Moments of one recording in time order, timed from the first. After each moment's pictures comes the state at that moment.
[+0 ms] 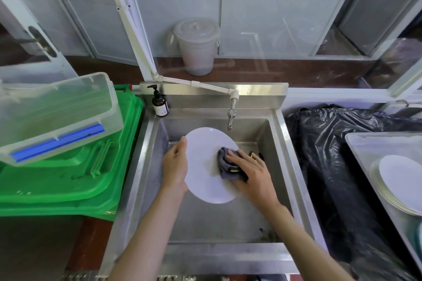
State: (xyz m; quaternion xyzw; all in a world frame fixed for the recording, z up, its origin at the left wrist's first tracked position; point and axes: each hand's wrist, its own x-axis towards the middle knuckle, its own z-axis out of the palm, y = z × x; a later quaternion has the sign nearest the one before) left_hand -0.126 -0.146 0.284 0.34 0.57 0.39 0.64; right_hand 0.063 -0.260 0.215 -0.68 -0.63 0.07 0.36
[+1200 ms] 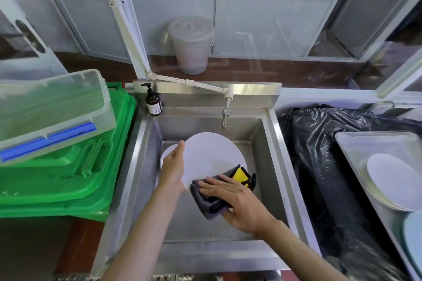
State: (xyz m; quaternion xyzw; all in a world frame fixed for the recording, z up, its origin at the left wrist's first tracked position) left_hand -0.122 -0.149 0.279 0.30 0.60 0.33 0.67; right_hand 0.028 -0.298 0.244 -0.53 -0.77 0.19 0.30
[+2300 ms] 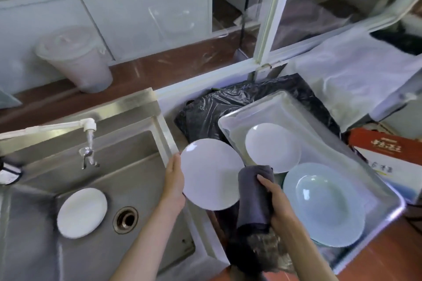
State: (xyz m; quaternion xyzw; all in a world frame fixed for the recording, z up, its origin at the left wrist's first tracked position) left_hand 0.230 -0.292 0.246 0.46 0.51 0.13 0.71; right_hand 0.344 -0.513 0.244 -0.61 0.16 0.40 0.66
